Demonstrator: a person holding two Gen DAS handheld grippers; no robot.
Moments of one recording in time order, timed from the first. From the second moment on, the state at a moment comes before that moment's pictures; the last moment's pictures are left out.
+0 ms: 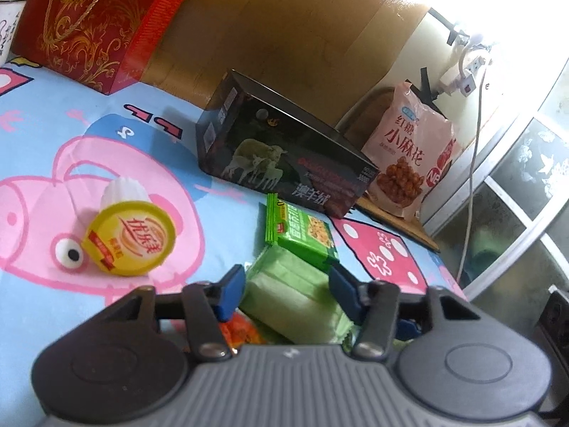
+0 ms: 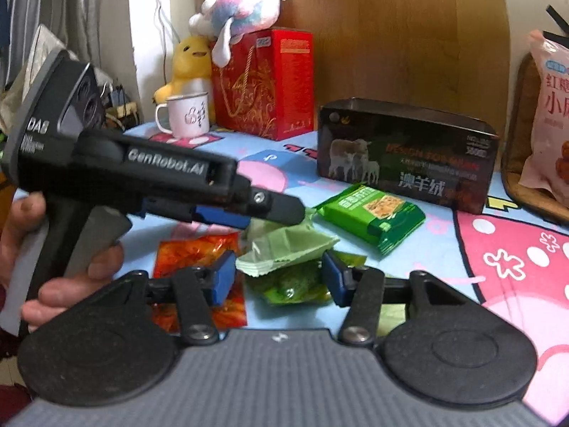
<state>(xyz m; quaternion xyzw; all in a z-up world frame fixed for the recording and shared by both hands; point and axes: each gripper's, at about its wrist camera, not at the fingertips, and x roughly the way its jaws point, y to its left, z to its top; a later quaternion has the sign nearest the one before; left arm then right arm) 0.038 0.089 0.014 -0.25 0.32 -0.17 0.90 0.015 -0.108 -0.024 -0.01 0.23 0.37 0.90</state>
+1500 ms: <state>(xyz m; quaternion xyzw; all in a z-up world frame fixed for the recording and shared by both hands) -0.026 0.108 0.052 -0.18 0.28 -0.11 0.94 0.011 -0.169 -0.008 0.10 0.20 0.38 0.90</state>
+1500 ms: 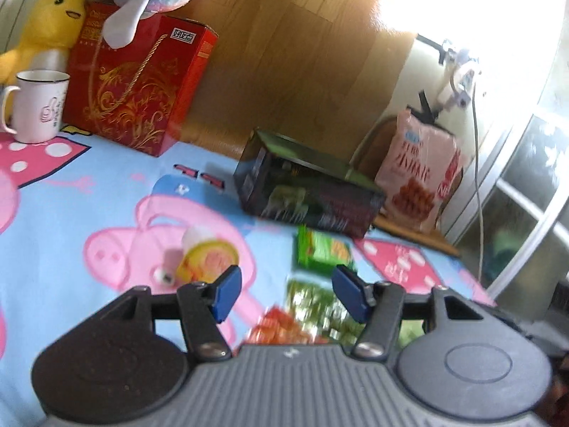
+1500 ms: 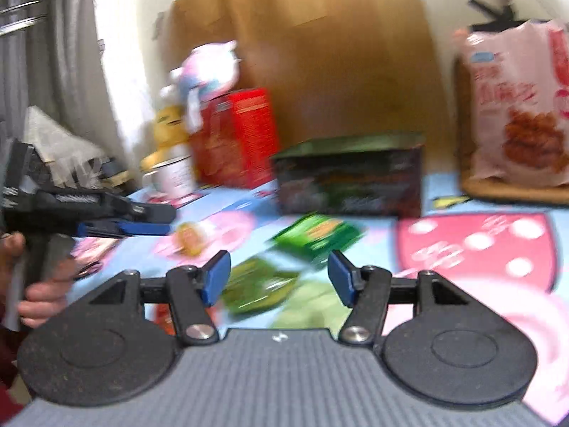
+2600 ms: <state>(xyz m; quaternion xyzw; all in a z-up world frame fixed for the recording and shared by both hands) -0.054 0.106 0.014 -0.18 0.31 -0.11 0.93 0.031 -0.106 -0.050 0.28 0.41 0.45 0.74</state>
